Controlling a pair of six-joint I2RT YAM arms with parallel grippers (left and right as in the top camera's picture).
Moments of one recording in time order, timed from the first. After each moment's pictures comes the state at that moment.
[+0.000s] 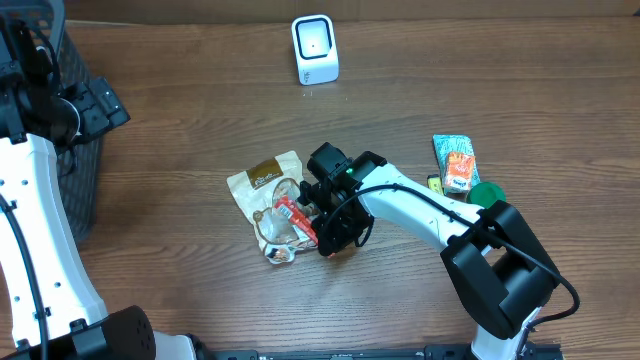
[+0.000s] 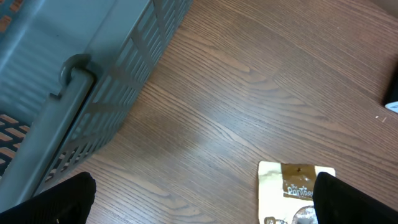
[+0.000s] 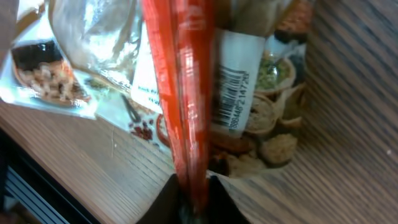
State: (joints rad) left arm 0.32 1.63 1.92 -1.38 -0.03 -0.26; right arm 0.72 1.92 1.27 -0.92 -0.38 0.01
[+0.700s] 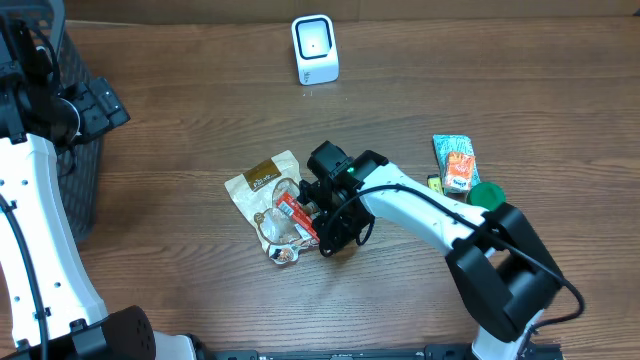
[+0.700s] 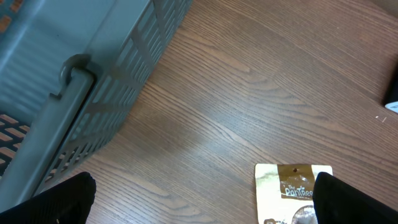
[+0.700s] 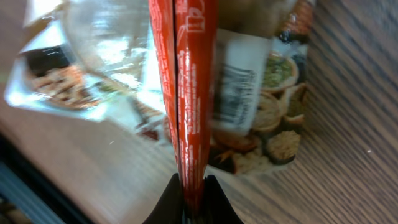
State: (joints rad) left arm 0.32 1.63 1.92 -1.38 -0.03 -0.26; right arm 0.72 1.90 1.28 -0.94 -0.37 -0.04
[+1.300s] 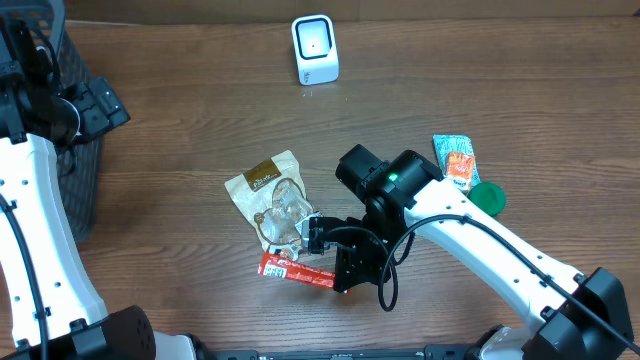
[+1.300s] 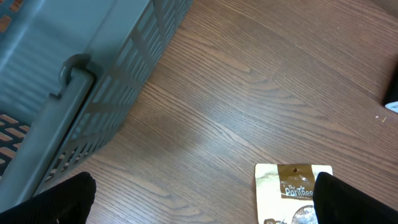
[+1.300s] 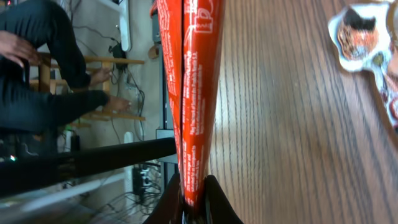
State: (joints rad) left arm 0.32 1.63 1.92 -1.38 -0.03 -0.26; right arm 0.72 1.61 1.31 -1.37 -0.70 -0.80
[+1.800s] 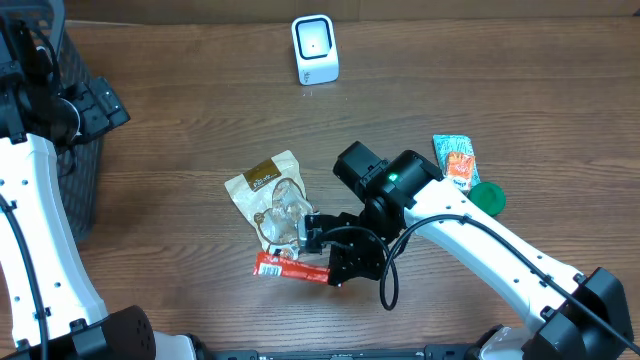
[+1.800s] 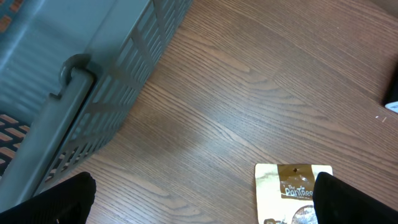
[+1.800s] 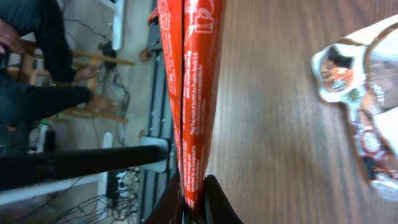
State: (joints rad) left arm 0.32 1.63 1.92 -1.38 -0.03 -0.26; right arm 0.72 1.61 1.31 -1.29 -0.70 -0.86
